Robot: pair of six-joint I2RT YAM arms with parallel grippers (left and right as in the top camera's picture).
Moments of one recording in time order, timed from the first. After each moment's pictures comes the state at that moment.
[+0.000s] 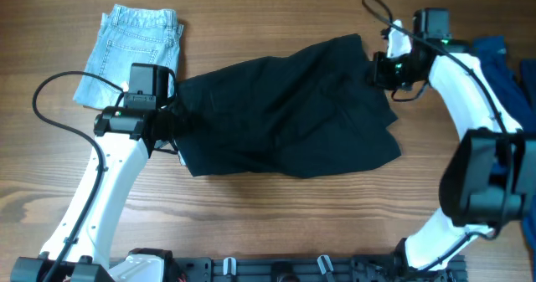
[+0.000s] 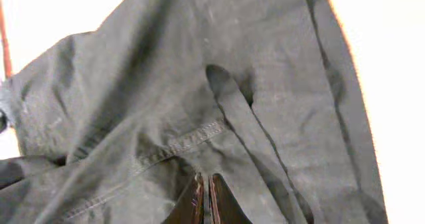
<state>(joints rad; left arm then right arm) -0.11 1.37 1.01 -0.80 -0.02 -0.67 -0.06 1.88 1.41 -0.77 -0.45 0.07</state>
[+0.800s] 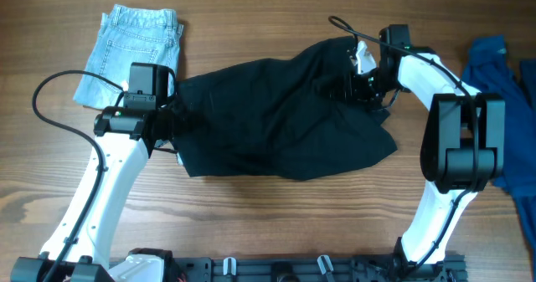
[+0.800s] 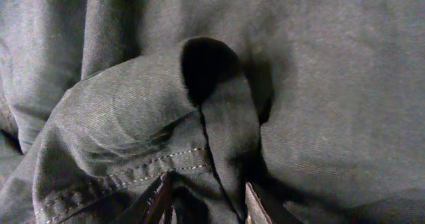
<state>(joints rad) -0.11 1.37 1.01 -0.79 -0.02 -0.67 0.02 2.12 1.41 -0.71 -0.56 -0.01</state>
